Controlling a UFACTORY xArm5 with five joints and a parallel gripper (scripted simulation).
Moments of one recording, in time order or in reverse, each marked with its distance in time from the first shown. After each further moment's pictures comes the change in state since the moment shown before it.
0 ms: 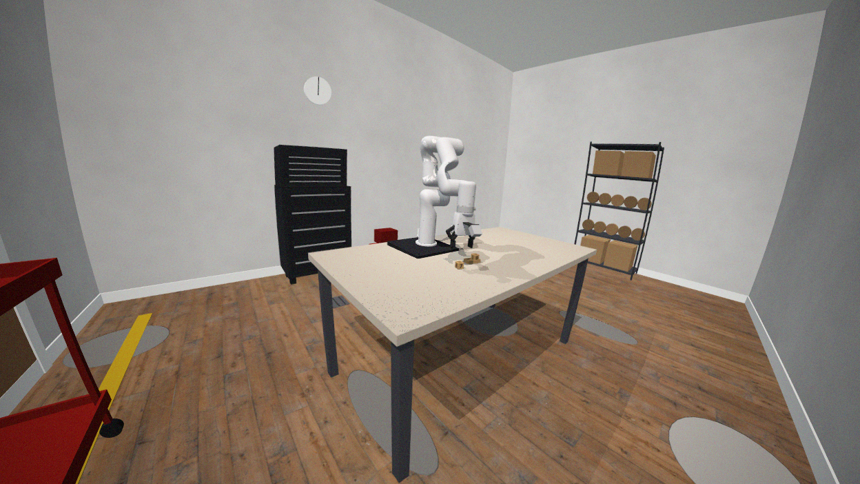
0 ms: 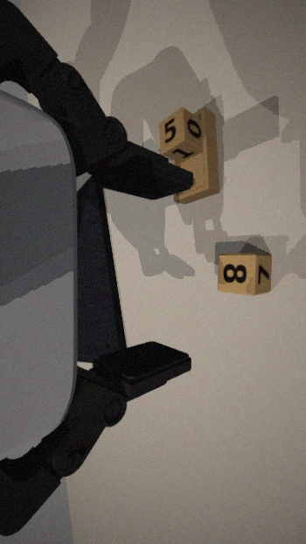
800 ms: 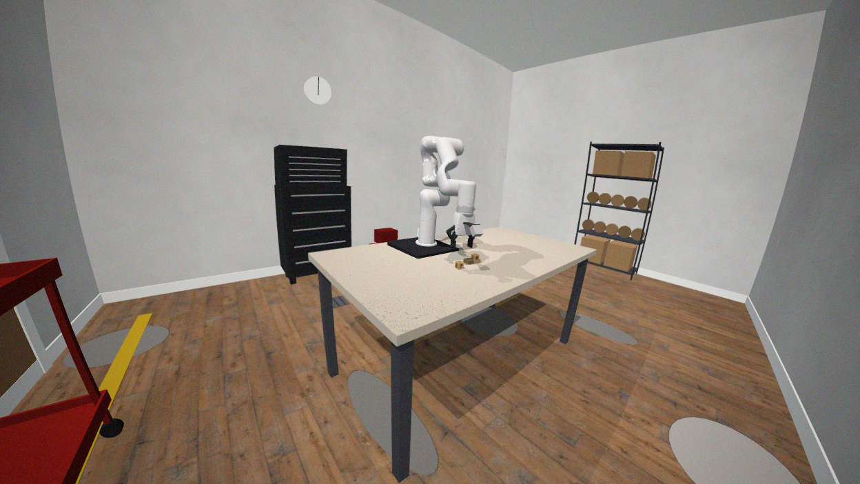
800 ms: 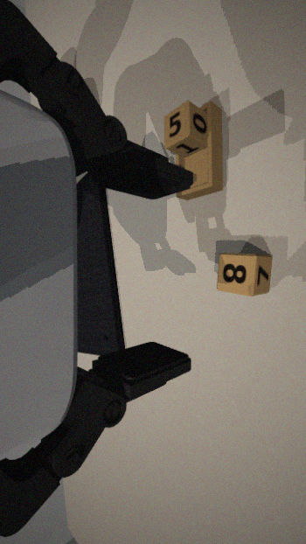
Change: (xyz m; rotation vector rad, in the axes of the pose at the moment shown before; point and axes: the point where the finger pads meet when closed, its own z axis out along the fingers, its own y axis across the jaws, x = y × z) arm 0.000 0.000 0.000 0.000 0.002 -0.050
